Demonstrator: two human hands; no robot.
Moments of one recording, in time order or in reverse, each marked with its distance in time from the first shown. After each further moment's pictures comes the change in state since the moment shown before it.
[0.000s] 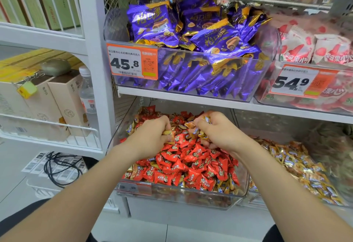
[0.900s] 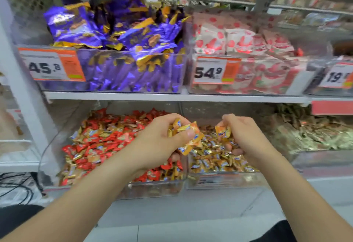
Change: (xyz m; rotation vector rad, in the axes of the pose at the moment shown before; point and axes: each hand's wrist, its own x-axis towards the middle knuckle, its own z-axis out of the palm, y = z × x) left_hand -0.035 0.168 0.049 -0.676 -0.149 0.171; right_hand -0.116 0.060 -0.137 0.173 0.436 0.196
